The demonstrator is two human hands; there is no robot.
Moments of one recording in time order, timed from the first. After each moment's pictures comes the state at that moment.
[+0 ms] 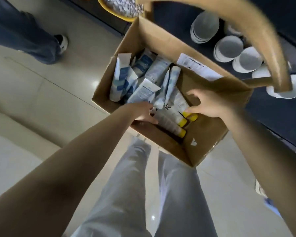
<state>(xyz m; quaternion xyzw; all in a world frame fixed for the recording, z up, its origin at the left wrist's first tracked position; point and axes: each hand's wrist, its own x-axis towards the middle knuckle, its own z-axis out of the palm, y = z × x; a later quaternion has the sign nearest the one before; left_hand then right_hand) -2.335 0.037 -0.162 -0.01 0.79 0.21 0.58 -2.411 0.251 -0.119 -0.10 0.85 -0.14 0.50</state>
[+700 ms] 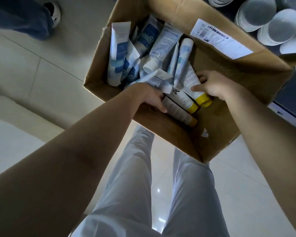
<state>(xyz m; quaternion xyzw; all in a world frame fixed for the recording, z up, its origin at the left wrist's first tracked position) -2.349 0.046 -0.219 -0.03 0.68 0.24 0.69 -2.414 0.245 -0.201 0.07 0.81 -0.24 0.53</state>
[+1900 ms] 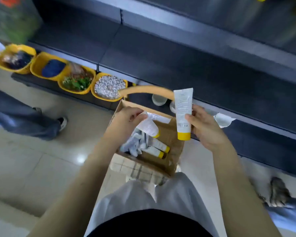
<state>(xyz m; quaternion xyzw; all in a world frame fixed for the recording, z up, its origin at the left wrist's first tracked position) -2.326 0.029 0.121 0.00 0.87 0.48 0.09 -2.337 0.276 0.131 0.11 0.70 -0.67 0.20</state>
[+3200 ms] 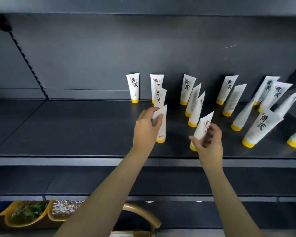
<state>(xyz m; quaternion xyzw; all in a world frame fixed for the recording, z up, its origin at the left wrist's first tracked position) -2.604 0.314 0.292 0.17 0.83 0.50 -0.18 -2.518 0.485 0.250 0.19 0.78 -0.51 -0.31</state>
